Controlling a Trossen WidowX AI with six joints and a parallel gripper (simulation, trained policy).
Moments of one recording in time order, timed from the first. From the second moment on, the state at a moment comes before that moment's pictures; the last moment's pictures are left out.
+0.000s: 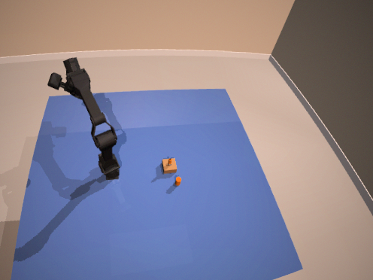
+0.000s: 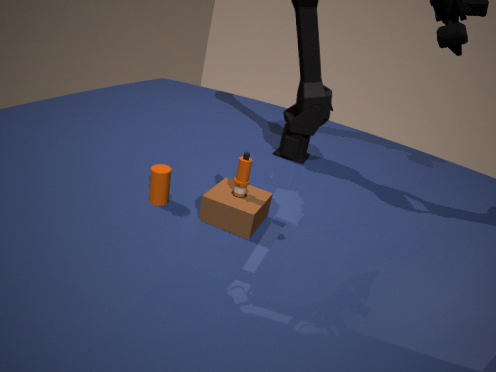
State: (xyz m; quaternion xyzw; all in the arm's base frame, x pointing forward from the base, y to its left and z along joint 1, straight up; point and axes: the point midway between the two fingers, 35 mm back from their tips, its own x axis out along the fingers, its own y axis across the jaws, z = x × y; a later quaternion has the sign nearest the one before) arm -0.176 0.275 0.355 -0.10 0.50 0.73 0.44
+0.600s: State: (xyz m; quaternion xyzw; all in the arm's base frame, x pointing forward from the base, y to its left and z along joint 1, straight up) arm -0.132 0.292 0.347 -0.09 0.52 0.69 0.50
